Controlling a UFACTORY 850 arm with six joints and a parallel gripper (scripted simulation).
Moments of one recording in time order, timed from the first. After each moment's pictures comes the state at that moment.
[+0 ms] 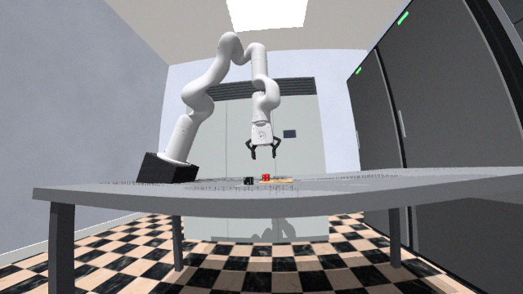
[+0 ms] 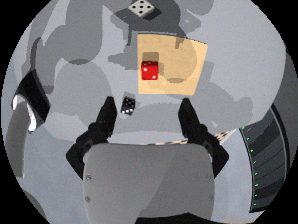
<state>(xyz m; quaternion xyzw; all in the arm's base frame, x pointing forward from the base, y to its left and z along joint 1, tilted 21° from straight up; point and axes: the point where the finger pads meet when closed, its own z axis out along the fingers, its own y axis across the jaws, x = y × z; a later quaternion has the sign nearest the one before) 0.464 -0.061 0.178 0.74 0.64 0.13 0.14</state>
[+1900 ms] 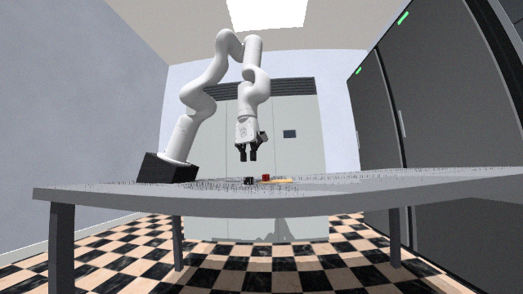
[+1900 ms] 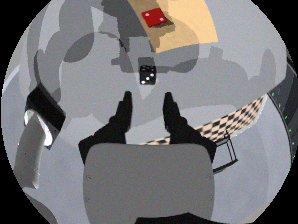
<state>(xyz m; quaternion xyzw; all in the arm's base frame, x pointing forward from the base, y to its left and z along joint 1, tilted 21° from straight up) 0.410 -0.148 0.154 0.86 0.48 0.16 0.10</state>
